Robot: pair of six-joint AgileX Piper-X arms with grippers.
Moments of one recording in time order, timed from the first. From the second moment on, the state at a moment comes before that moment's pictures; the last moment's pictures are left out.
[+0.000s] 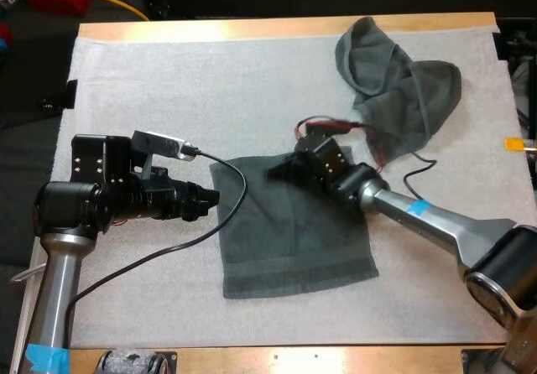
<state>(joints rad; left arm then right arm) -0.05 1.07 -1.04 1.15 0.55 -1.65 0.69 1.91 -1.10 0.05 0.08 -1.35</state>
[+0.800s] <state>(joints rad) -0.05 1.05 -1.03 1.23 0.57 -1.65 0.67 1.45 -1.05 0.60 0.05 -1.41</state>
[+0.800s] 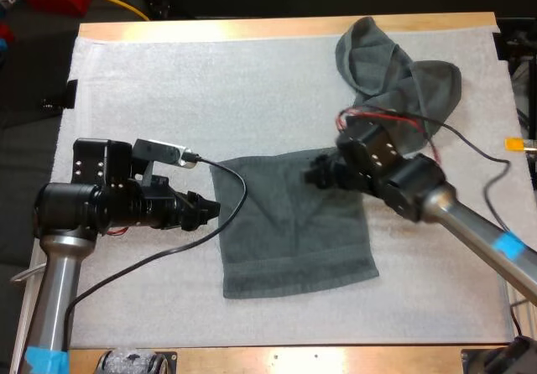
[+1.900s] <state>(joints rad) -0.15 0.52 -0.84 1.42 0.50 -1.74 0.67 0.69 -0.70 1.05 -0.02 -1.23</state>
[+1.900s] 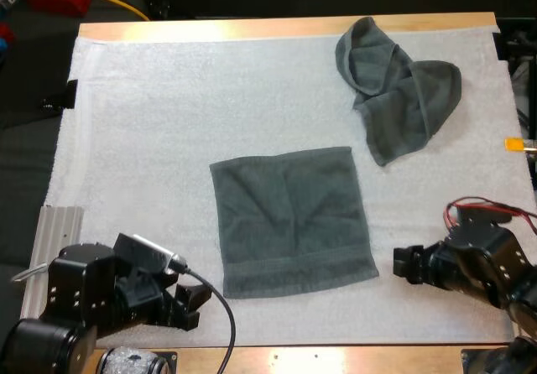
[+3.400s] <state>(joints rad) -0.15 0.49 -0.82 1.49 0.44 -1.74 0.34 1.26 -0.37 0.38 -0.62 -1.19</state>
